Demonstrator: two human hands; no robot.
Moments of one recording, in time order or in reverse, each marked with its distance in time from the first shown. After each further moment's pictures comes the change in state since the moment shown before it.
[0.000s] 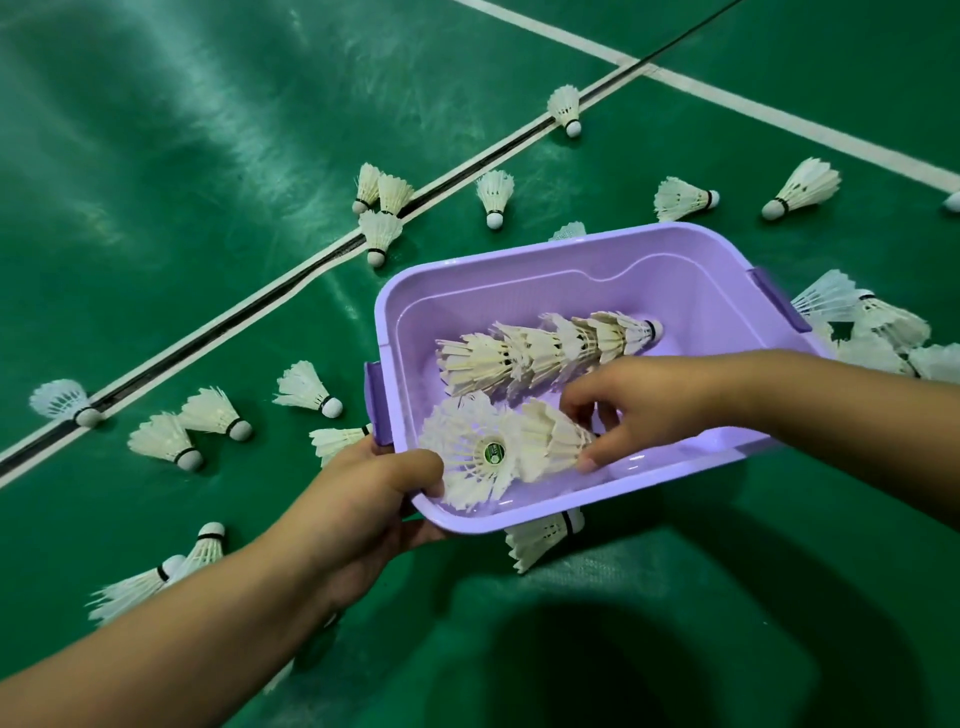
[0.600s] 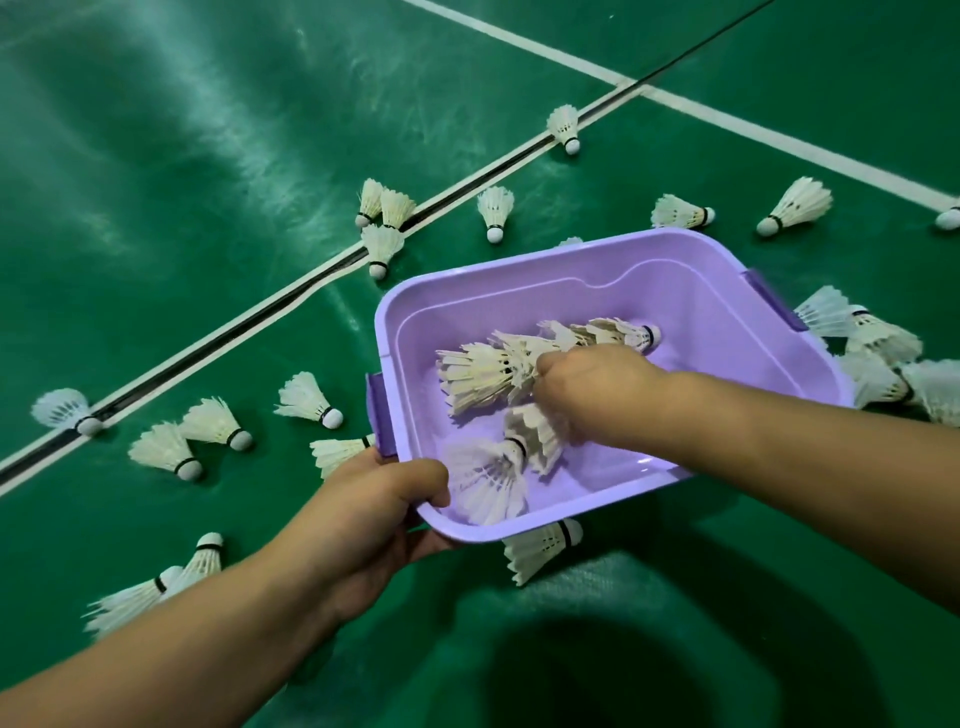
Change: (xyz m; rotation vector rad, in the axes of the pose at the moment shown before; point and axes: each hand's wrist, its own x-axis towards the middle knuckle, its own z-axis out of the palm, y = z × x) left_hand -0.006 0.005 0.009 -0.036 0.025 0.002; right_hand 0.024 -0.038 -0.007 -0.553 0.143 0.196
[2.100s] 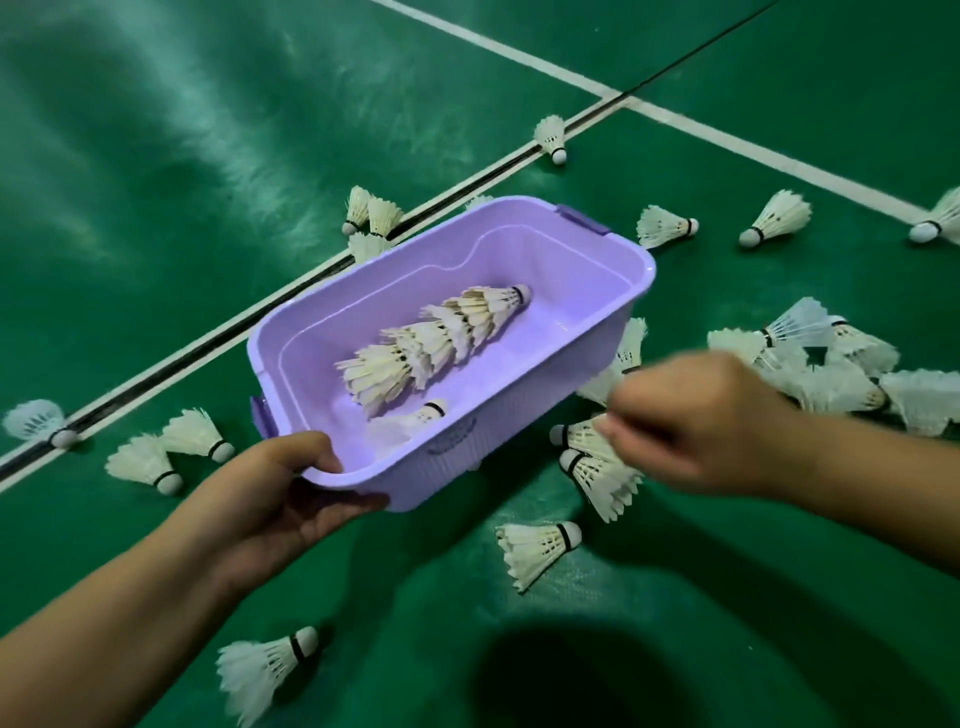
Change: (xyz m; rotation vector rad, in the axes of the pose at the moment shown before) left_hand 0.013 0.027 -0.048 -0.234 0.133 -0.041; right_hand -0.068 0.032 0.020 0.273 0.840 -0.228
